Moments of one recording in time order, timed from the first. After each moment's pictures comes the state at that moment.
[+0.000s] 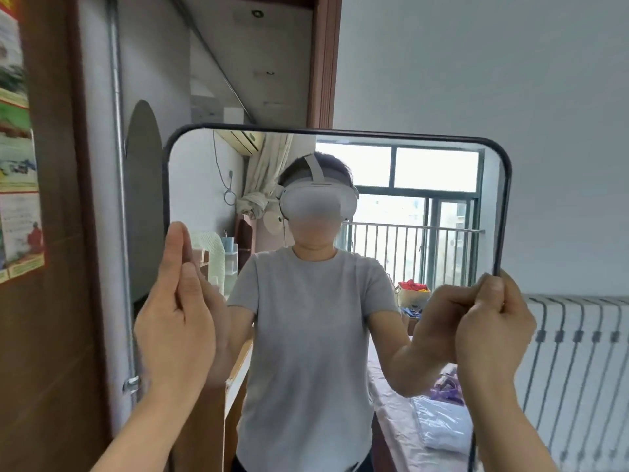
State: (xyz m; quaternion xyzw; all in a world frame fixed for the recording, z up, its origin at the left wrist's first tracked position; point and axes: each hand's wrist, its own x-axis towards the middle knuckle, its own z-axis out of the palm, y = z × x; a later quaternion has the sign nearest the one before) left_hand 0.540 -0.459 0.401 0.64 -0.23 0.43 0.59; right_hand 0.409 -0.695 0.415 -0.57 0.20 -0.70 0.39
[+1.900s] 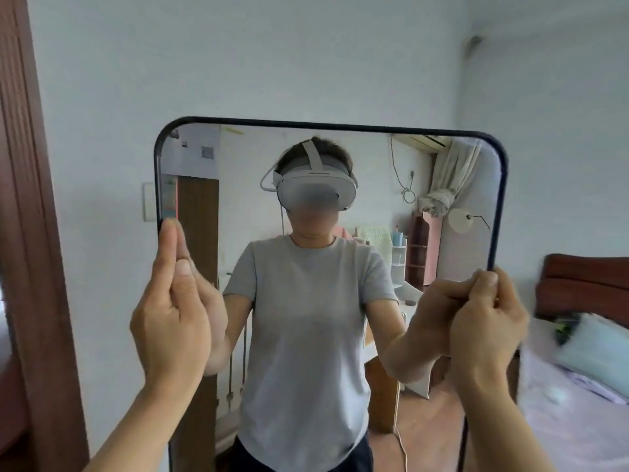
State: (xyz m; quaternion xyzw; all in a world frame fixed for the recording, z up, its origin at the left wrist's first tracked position) left_hand 0.669 -0.801 0.372 0.48 -0.43 0.16 0.74; right_hand 0.388 -0.833 0.404 -0.45 0.39 -0.80 0.09
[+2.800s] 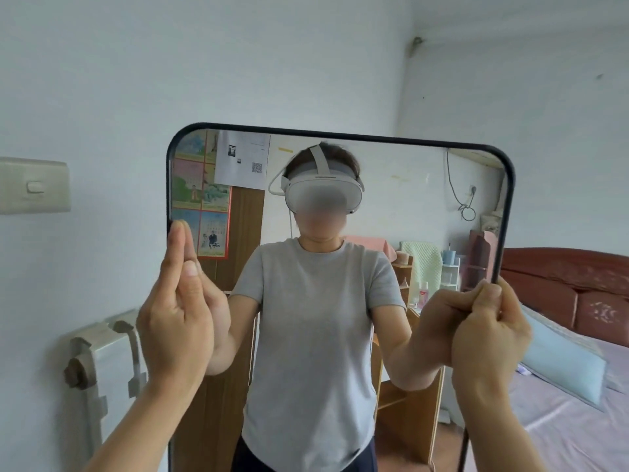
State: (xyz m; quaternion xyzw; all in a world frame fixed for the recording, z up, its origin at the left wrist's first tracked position) left_hand 0.604 -0.891 0.370 0.48 -0.47 0.13 0.73; right_hand 0.333 -0.893 0.392 -0.39 0.47 -0.79 0.02
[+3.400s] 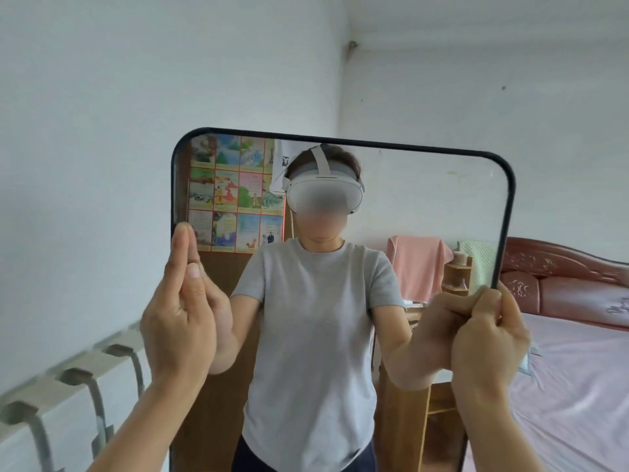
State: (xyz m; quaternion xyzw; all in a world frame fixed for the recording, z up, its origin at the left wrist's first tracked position) left_hand 0.609 -1.002 0.382 0.44 -0.53 0.07 0.72; right_hand 0.346 -0.944 0.395 -0.30 0.50 -0.81 -0.03
